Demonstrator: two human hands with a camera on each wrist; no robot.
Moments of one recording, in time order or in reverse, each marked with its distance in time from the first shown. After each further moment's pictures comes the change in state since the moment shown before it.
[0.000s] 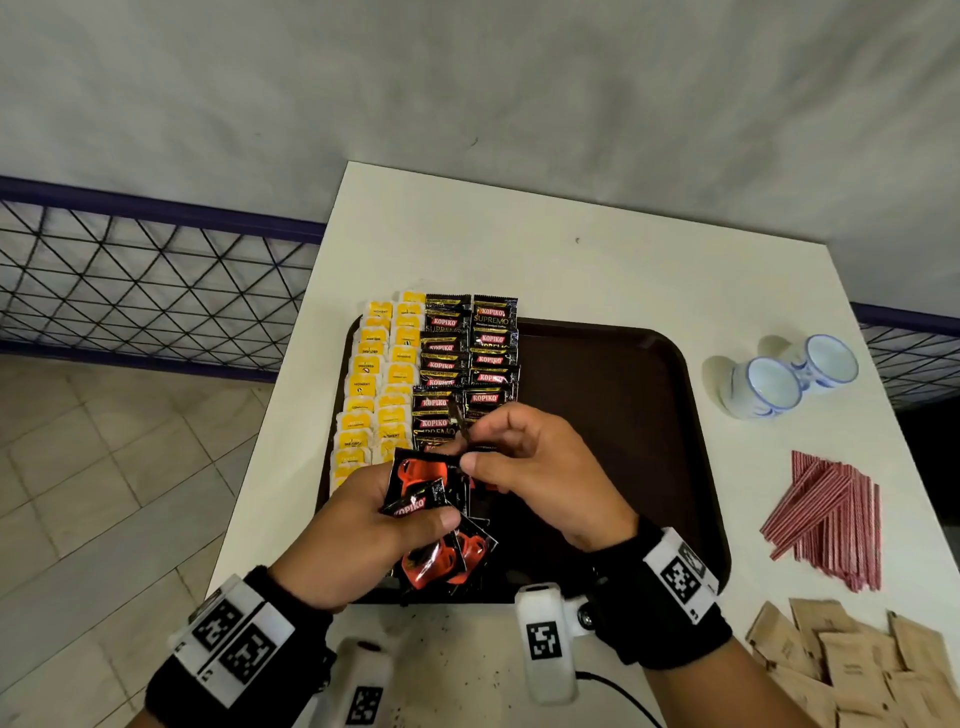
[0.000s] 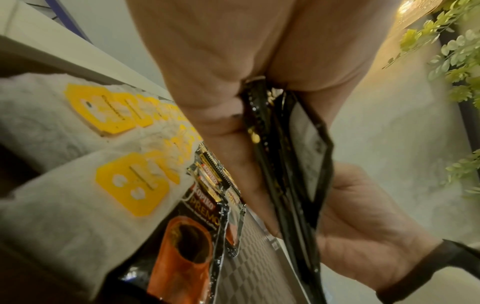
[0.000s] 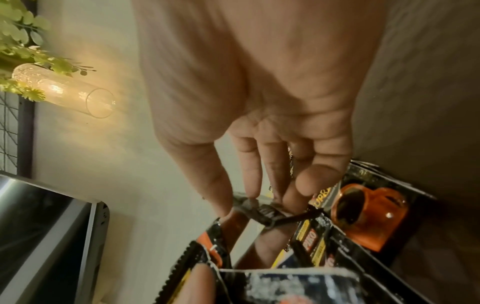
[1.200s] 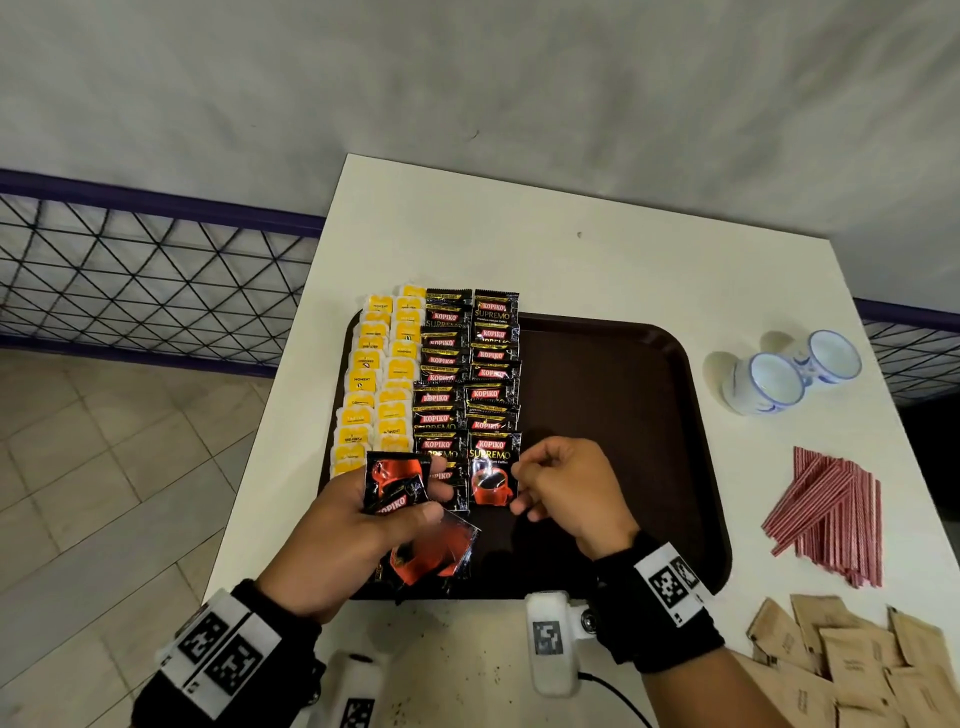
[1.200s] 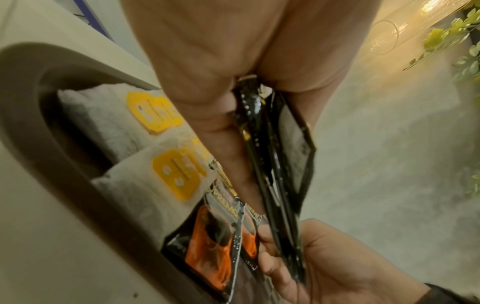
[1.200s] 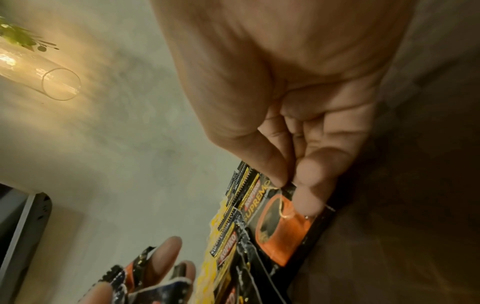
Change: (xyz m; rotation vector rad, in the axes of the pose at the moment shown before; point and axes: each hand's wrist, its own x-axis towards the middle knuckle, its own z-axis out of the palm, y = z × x) left_hand -0.003 -0.016 -0.004 -0.070 0.122 -0.061; right_hand 0.006 0.046 -0.012 -0.061 0.244 0.314
